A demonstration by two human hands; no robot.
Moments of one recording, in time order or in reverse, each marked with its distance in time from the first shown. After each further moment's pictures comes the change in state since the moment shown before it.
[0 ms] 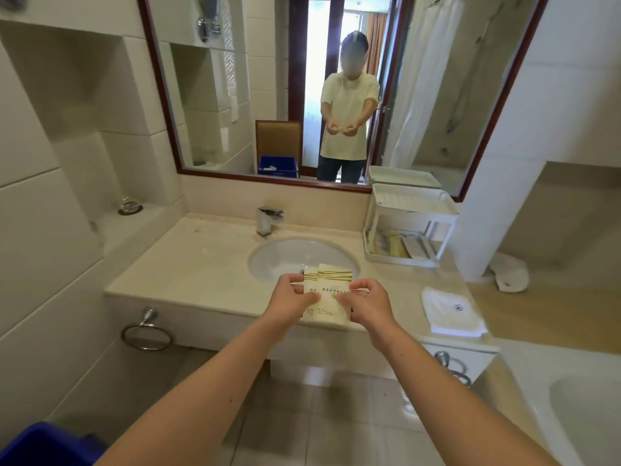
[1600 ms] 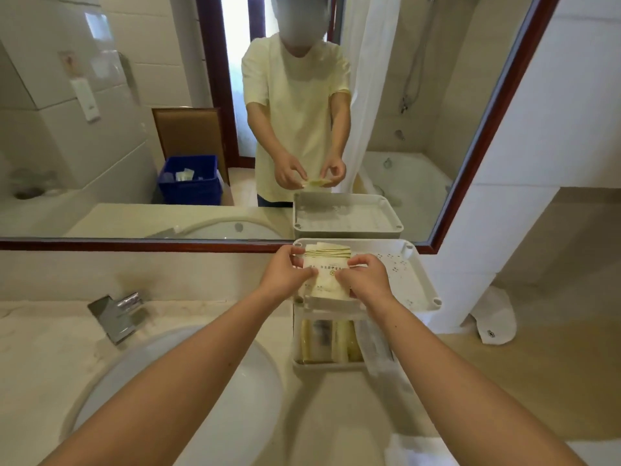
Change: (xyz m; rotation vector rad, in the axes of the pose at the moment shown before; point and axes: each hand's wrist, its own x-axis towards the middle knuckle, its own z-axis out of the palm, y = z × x) left_hand 0.525 0.138 0.249 0.304 -0.107 0.138; right_hand 0.527 -0.111 -0.161 -0.079 0.205 0.047
